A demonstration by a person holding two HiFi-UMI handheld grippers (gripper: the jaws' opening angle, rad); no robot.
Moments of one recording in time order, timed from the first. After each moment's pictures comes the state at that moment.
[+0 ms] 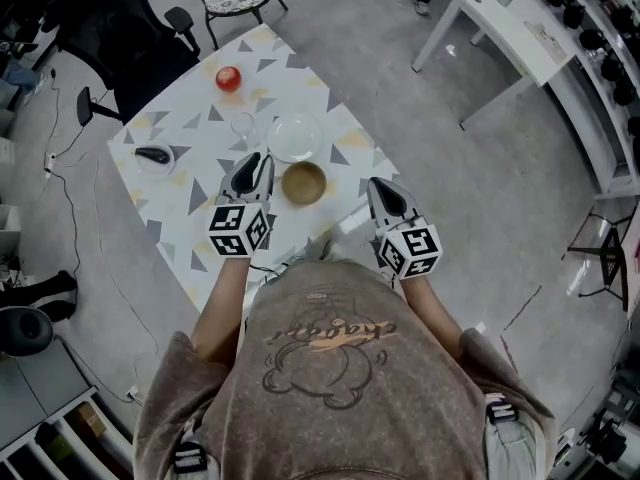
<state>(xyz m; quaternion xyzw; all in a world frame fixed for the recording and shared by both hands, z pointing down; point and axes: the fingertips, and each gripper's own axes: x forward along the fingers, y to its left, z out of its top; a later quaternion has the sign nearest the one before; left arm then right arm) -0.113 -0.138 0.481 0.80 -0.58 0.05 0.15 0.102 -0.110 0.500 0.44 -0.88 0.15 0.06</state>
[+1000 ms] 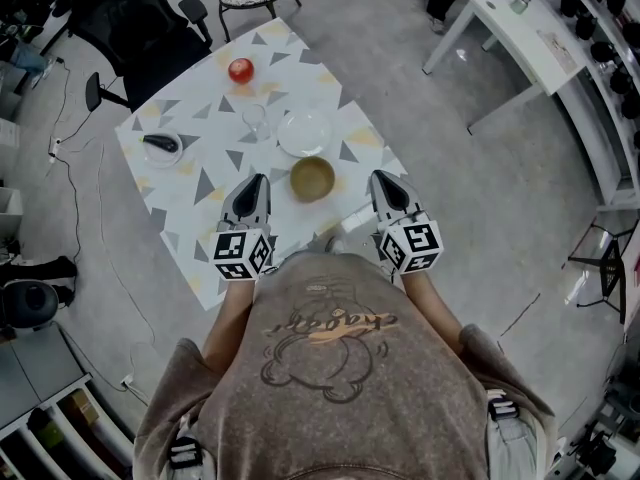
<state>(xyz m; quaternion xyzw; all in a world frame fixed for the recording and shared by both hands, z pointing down) -0.136 -0.082 0.493 0.77 -0.62 0.03 0.15 0.085 -0.116 0.493 0.43 -0.89 0.12 0.06</state>
